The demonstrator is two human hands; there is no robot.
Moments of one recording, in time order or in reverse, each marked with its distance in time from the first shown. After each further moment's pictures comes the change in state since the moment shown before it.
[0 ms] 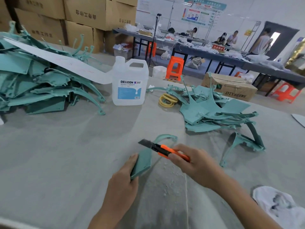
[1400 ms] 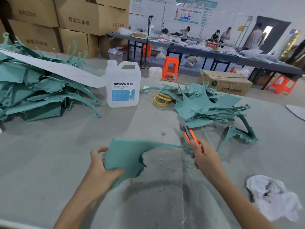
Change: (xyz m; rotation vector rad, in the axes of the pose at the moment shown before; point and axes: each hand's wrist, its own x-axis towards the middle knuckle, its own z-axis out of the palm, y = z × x) left_hand 0.004 0.012 -0.057 -0.373 -0.020 -0.279; right_hand -0.010 0.077 0.030 0.279 0.487 0.369
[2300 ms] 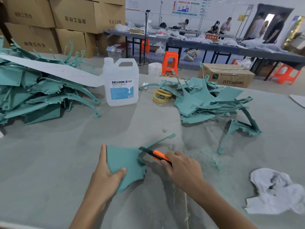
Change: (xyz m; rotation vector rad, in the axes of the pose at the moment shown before) left_hand 0.018 -0.037 0.011 0.078 0.013 -0.011; right_hand -0.040 -0.043 0.053 -0.629 -0.295 -0.231
